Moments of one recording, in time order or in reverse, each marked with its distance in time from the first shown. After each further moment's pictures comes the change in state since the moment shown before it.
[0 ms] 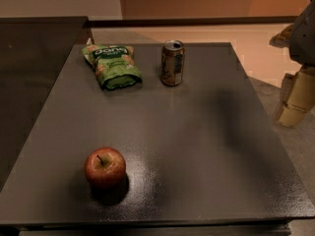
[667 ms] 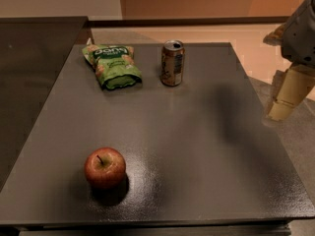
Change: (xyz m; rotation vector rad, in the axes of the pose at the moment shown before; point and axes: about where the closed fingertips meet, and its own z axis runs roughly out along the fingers) arm -0.007 -0.014 0.012 0.014 -0.032 0.007
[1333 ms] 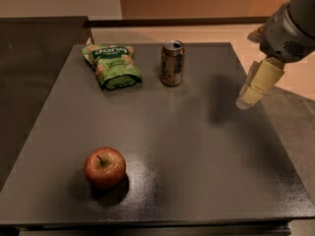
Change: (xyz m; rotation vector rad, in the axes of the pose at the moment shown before) arm -0.020 -0.049 0.044 0.011 -0.140 0.064
